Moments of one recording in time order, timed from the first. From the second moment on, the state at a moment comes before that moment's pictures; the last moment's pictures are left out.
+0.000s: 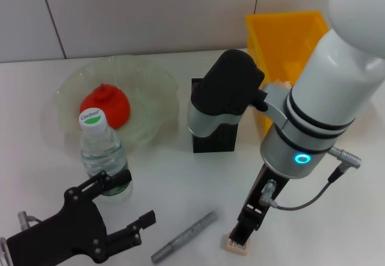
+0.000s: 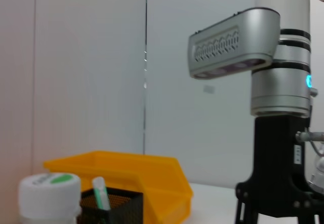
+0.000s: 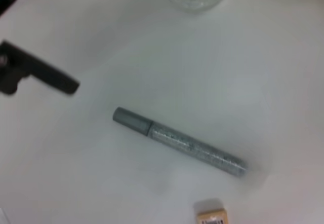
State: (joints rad) left arm -0.24 -2.05 1.33 0.41 1.18 1.58 -0.71; right arm 0.76 2.08 1.40 1.43 0.63 -1.74 2.88
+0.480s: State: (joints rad) left arm -0.27 -2.05 1.32 0.42 1.30 1.59 -0.77; right arm 0.76 2.08 1.31 1.39 0.63 -1.68 2.88
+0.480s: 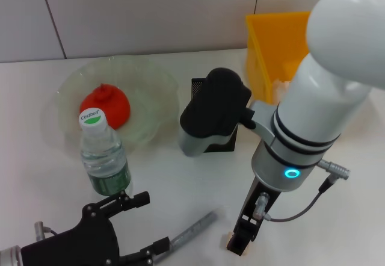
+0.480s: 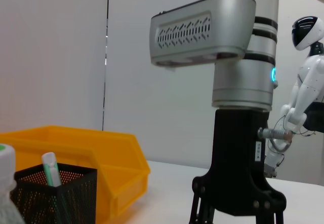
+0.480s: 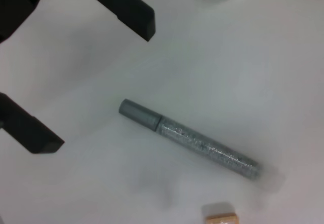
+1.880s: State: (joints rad) left arm -0.30 -2.05 1.33 0.42 1.40 1.60 -0.79; right arm 0.75 2.08 1.18 1.32 0.63 -1.56 2.84
